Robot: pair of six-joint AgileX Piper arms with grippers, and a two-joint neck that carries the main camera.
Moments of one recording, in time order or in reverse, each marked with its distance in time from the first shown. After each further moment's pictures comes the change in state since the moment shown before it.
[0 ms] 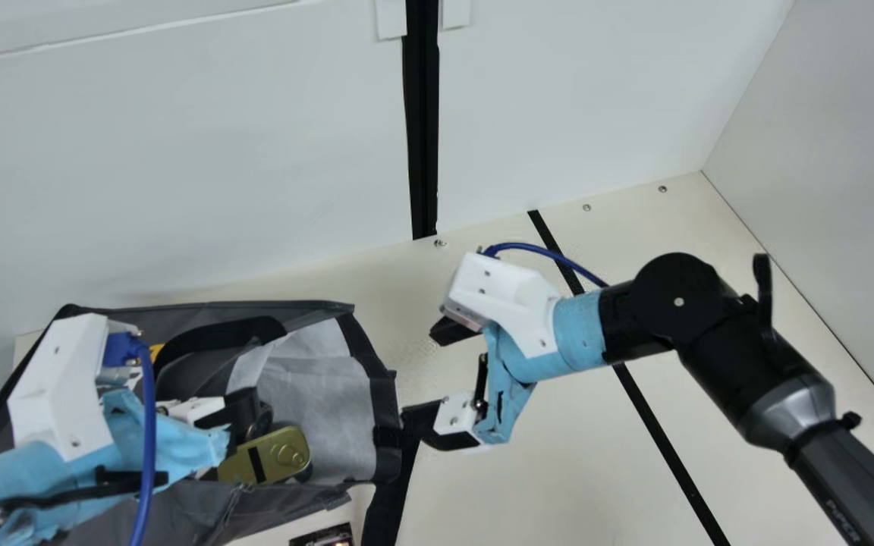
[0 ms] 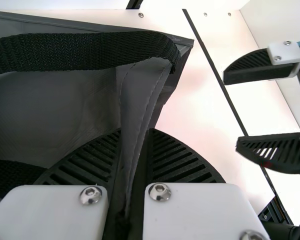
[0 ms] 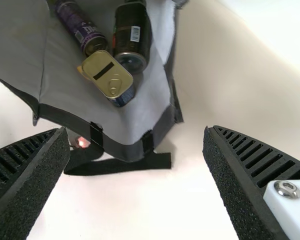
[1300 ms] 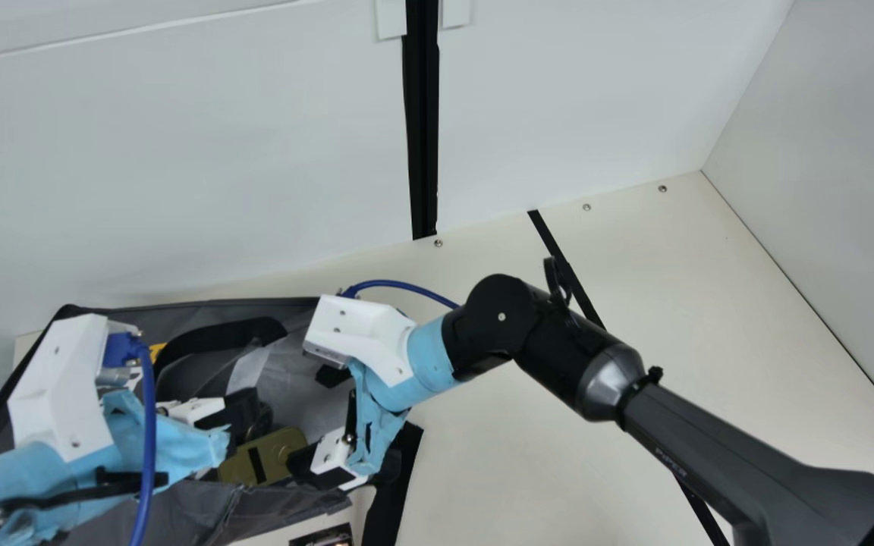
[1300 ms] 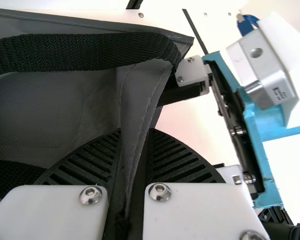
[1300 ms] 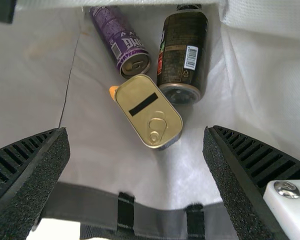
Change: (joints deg) left arm 0.0 0.0 0.0 0.0 0.0 0.0; right arm 19.4 14.4 -6.7 2.1 -9.5 3.6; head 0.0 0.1
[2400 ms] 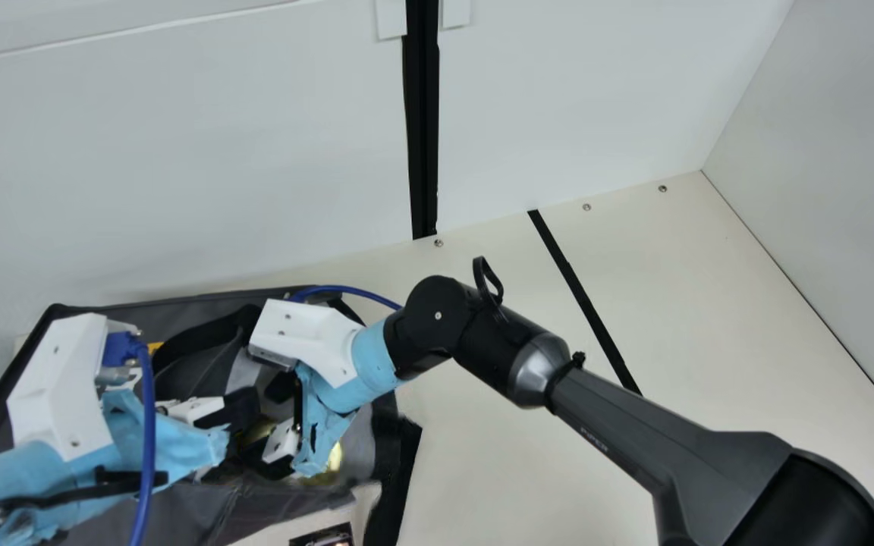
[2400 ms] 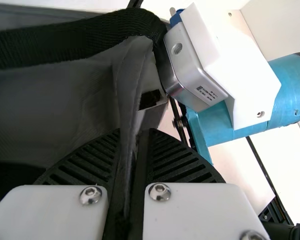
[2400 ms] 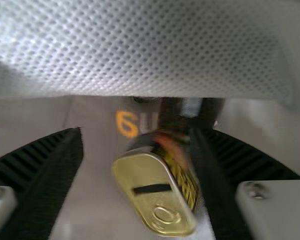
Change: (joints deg) left arm 0.0 0.0 0.0 0.0 0.0 0.0; right arm 5.8 8.9 -7.8 2.4 -2.4 1.2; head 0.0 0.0
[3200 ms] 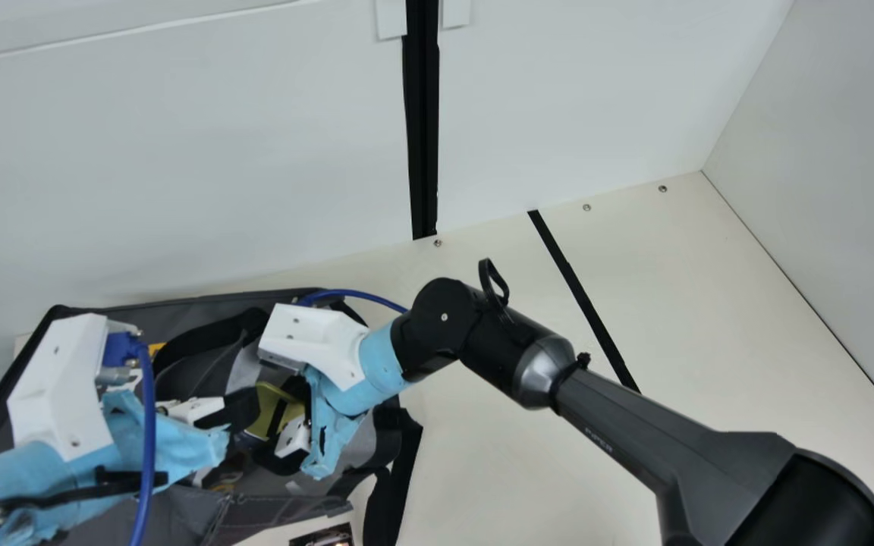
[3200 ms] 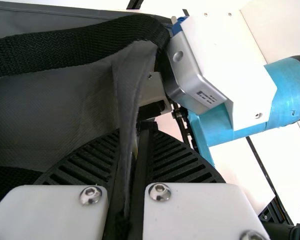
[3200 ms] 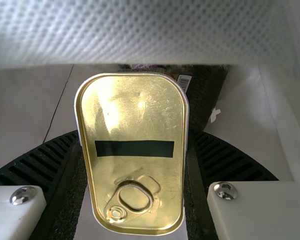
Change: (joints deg) left arm 0.0 0.0 0.0 0.0 0.0 0.0; right arm -0.6 0.2 0.6 0.0 0.5 -0.6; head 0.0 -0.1
